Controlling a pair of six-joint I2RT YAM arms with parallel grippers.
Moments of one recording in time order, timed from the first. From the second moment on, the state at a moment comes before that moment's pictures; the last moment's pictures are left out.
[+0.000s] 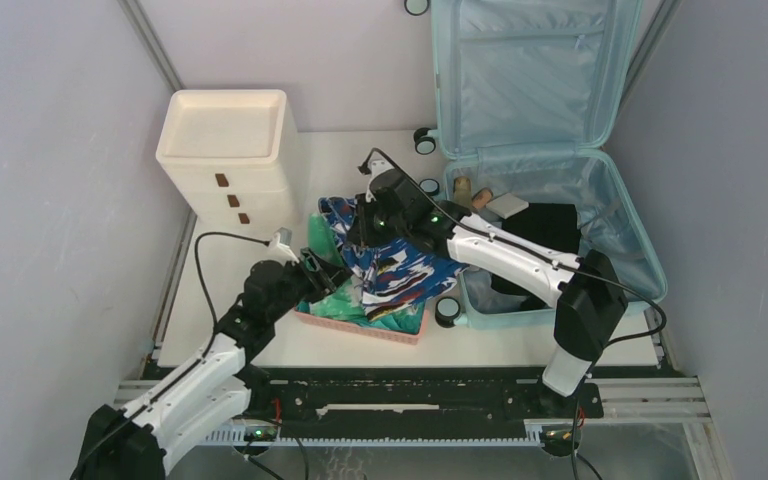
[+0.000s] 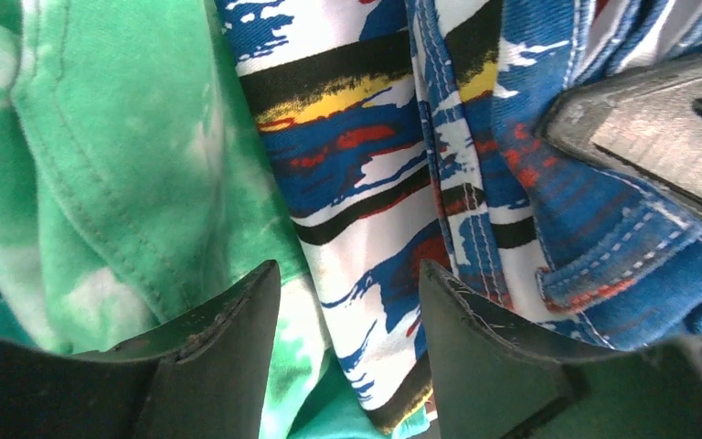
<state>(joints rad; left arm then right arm) -0.46 0.74 0.30 0.09 0.15 -0.91 0.88 1.71 1.47 -0.39 -0.05 0.55</state>
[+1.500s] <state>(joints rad) -0.43 0.70 0.51 -0.21 0.22 -0.81 0.94 1.68 1.50 -0.38 -0.05 0.52</state>
